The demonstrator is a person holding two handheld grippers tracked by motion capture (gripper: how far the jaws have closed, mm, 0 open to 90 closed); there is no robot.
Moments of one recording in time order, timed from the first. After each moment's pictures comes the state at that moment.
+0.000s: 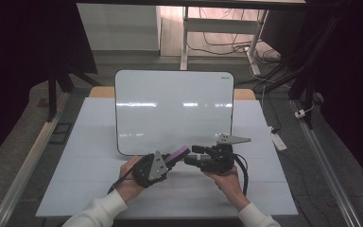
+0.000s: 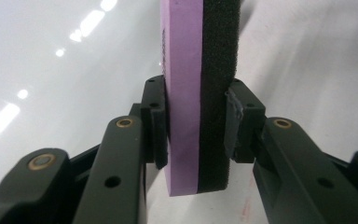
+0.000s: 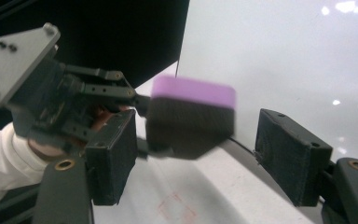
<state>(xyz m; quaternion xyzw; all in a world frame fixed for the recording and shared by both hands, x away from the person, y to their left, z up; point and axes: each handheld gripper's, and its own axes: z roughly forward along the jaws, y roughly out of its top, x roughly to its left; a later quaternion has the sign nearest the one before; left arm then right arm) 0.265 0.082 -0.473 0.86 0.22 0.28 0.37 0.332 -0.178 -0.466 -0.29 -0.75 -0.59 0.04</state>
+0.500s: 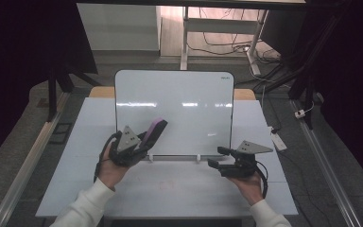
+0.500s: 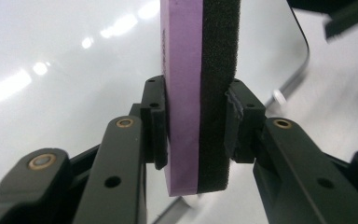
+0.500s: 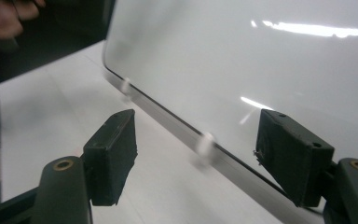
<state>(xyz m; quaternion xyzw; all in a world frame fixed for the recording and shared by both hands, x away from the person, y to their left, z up) 0.292 0.145 -0.427 0.78 0.35 0.27 0.45 0.324 -0.244 -0.479 -0.30 -0.78 -0.54 -0.10</state>
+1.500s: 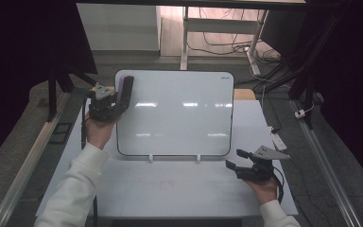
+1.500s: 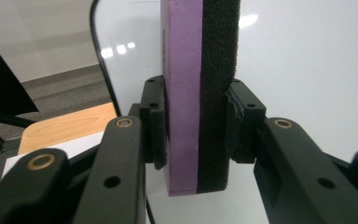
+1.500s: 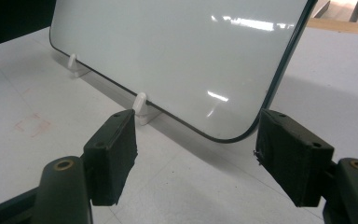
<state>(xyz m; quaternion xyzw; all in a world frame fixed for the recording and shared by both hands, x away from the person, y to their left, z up) 0.375 0.201 -0.385 0.68 0.51 0.32 0.42 0.320 -0.291 -0.492 -0.34 -0.78 -0.51 -0.16</state>
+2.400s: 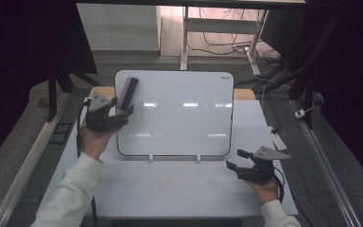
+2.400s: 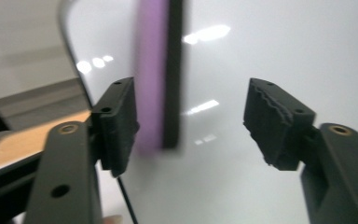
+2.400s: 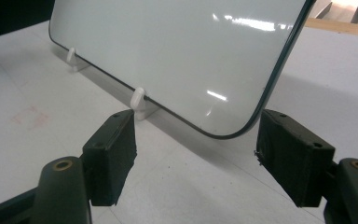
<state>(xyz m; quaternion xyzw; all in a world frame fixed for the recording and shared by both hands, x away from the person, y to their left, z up) 0.331 0.203 -0.393 0.71 0.44 0.29 0.46 0.321 -0.295 -0.493 -0.33 -0.78 -0.50 -0.16</state>
